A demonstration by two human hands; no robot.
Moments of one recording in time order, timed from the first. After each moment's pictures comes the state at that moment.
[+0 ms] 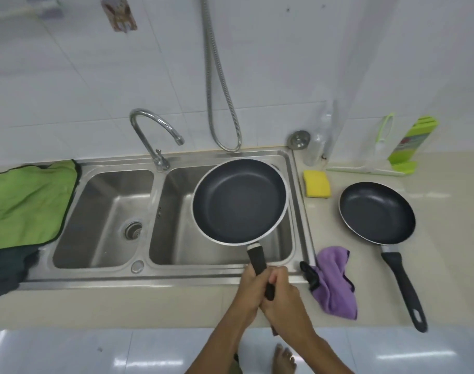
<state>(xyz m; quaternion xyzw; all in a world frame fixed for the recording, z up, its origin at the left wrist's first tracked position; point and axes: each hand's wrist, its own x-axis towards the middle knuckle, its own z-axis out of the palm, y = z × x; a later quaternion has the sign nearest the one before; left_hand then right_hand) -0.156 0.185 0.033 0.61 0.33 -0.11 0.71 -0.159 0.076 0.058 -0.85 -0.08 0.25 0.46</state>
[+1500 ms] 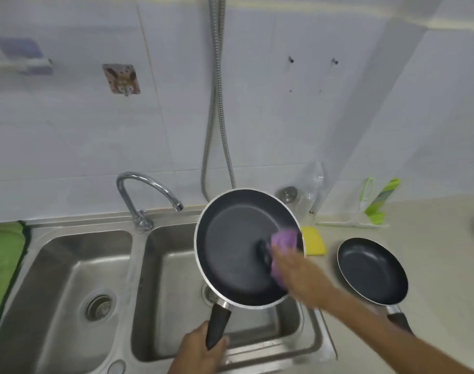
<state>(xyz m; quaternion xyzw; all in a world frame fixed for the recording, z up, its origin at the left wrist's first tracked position) -0.138 0.367 0.061 0.82 0.20 -0.18 0.50 0.043 0.115 0.055 -0.91 -0.40 -0.10 0.06</state>
